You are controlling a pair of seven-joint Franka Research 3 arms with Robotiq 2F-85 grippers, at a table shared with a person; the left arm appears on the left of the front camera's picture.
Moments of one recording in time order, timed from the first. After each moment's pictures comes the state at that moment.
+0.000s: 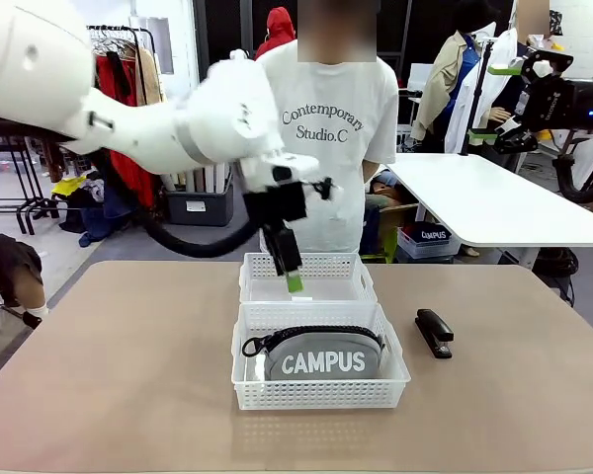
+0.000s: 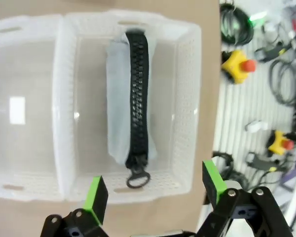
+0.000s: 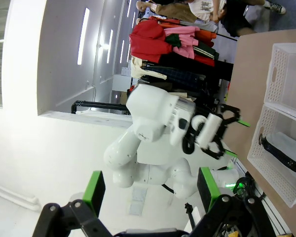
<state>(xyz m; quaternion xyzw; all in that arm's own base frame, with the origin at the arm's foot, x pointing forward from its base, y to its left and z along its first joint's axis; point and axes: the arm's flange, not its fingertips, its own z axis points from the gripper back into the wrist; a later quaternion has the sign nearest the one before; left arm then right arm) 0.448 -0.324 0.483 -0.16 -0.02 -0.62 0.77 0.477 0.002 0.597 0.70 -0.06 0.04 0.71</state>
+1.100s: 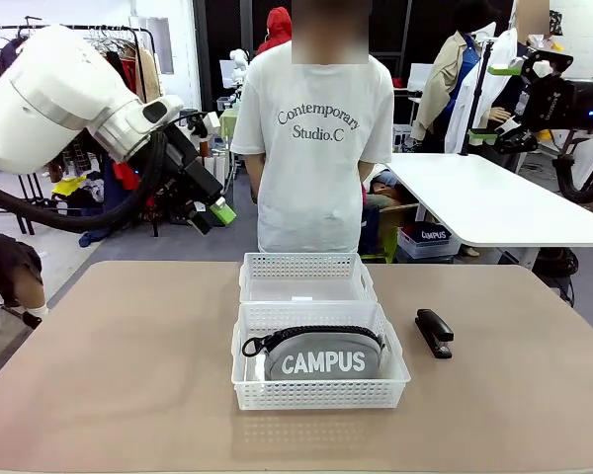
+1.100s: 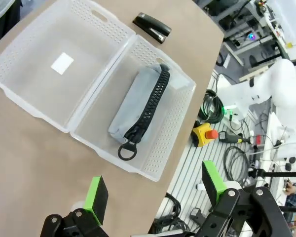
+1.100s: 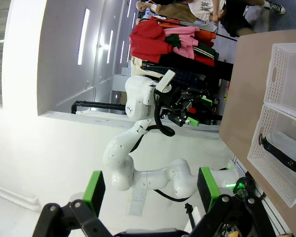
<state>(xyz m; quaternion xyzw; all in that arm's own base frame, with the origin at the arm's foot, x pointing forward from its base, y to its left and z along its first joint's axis) 0.460 -0.152 0.534 -0.33 -0.10 -0.37 0.86 0.477 0.002 0.597 0.70 -0.06 0.04 0.71</state>
